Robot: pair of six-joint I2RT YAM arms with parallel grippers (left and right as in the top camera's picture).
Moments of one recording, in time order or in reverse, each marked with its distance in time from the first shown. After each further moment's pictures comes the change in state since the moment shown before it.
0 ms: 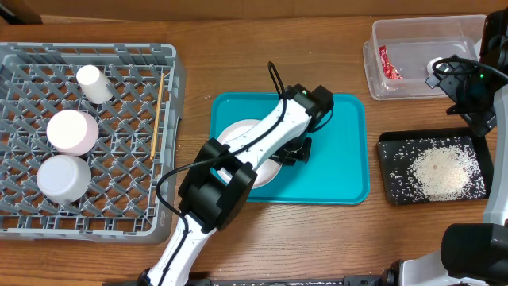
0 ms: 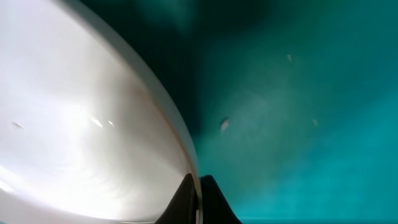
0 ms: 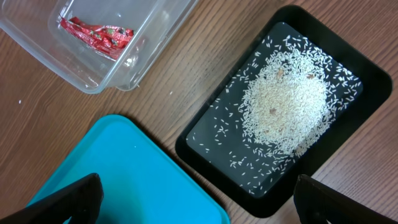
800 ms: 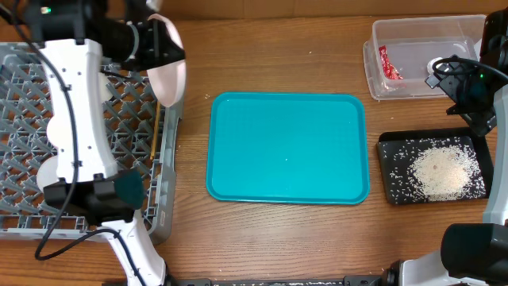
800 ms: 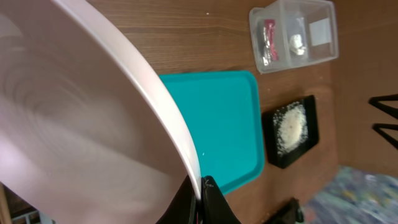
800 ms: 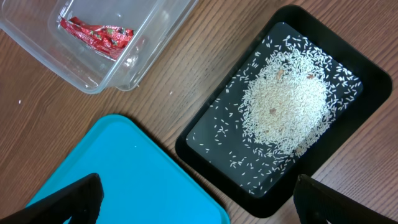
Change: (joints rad) left arm 0.831 -0.219 0.619 -0.338 0.713 0.560; right arm 0.000 0.000 0.000 0.000 0.000 0.000
